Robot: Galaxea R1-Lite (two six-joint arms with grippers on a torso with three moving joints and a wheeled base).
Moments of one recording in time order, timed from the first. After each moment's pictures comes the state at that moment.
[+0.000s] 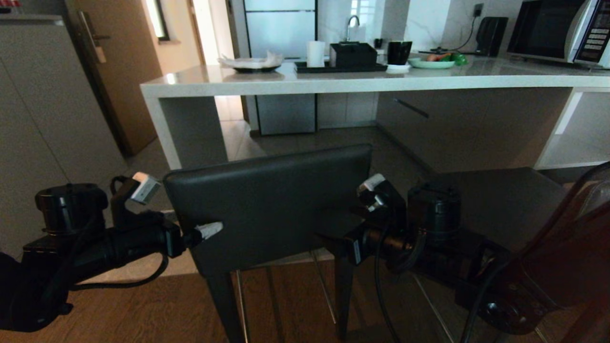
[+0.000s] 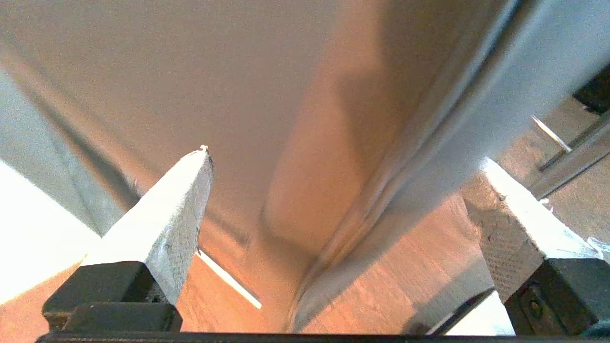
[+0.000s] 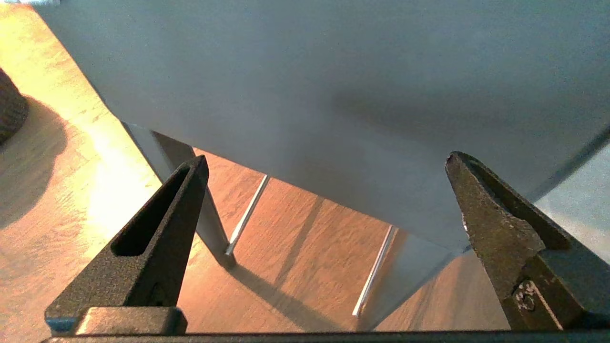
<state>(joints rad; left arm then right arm) -0.02 1.76 -0.51 -0.97 -0.59 0.04 0.64 1.93 -0.77 -0.94 0.11 -0.06</state>
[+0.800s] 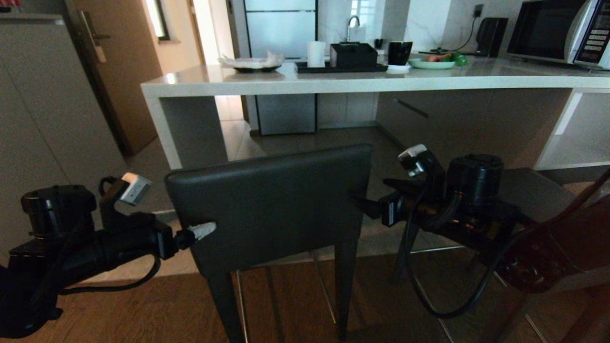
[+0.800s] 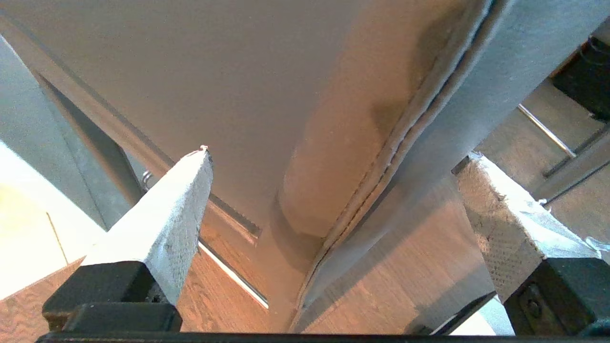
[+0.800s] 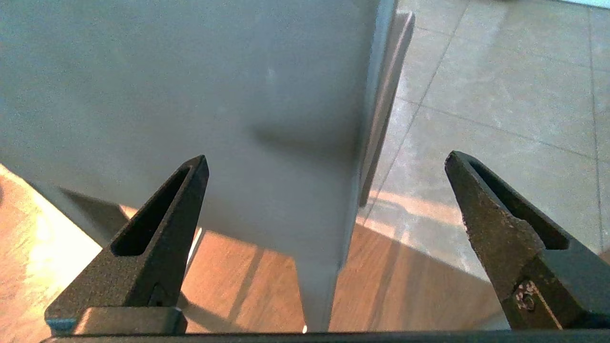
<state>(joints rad) -0.01 1.73 -0.49 -0.97 -0.60 0.04 0.41 1.91 -0.83 -0.94 0.18 -0.07</state>
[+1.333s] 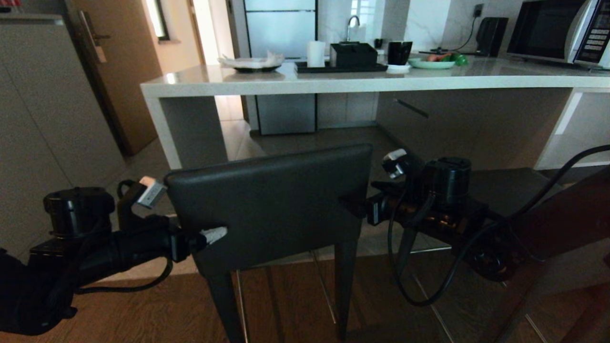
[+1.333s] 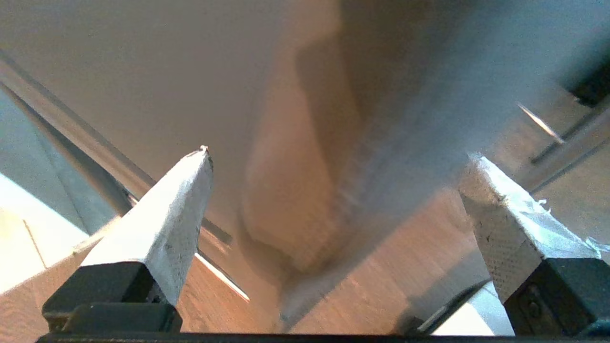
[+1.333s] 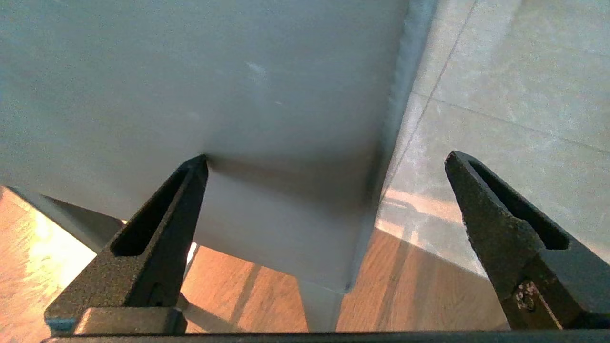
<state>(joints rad) -0.05 1.78 -0.50 -0.97 -0.58 0.04 0.44 2.02 -0.93 -0.93 0.19 -0.06</state>
